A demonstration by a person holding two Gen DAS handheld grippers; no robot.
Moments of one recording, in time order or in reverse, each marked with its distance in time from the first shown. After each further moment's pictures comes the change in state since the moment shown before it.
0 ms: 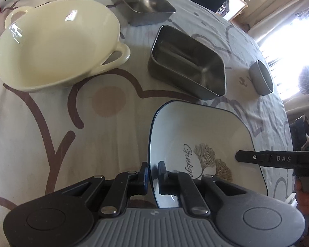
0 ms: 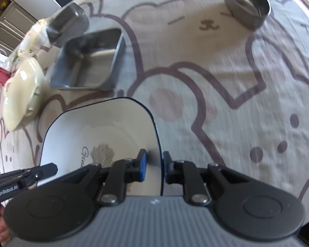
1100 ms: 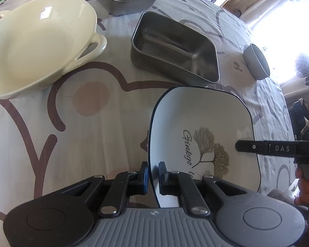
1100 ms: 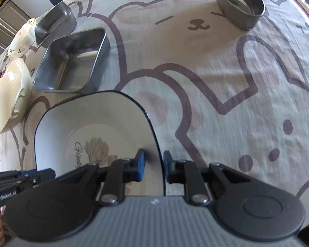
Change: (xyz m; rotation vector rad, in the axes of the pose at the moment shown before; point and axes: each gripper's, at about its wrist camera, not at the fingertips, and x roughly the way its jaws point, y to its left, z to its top) left arm 0.020 -0.015 0.003 0.078 0.055 -0.016; right arm 0.004 -0.013 0.009 -0.018 0.010 -0.055
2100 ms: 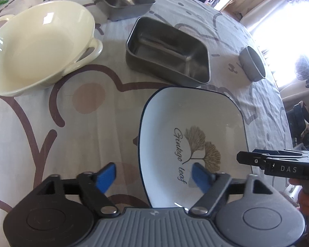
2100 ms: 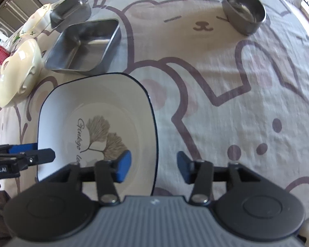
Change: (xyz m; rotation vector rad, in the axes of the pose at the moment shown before) left arm -0.015 -0.012 -0.007 -0.004 -0.024 0.005; right arm -0.028 0.000 -0.026 -0.115 -0.032 -0.021
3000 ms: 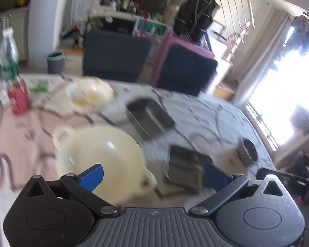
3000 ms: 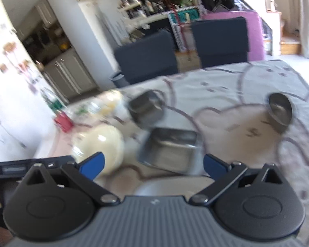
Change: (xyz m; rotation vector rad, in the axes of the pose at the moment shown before) left arm -0.150 0.044 0.046 0.026 -0.497 0.072; right arm -0.108 0.089 0.026 -0.034 -0.510 0.296
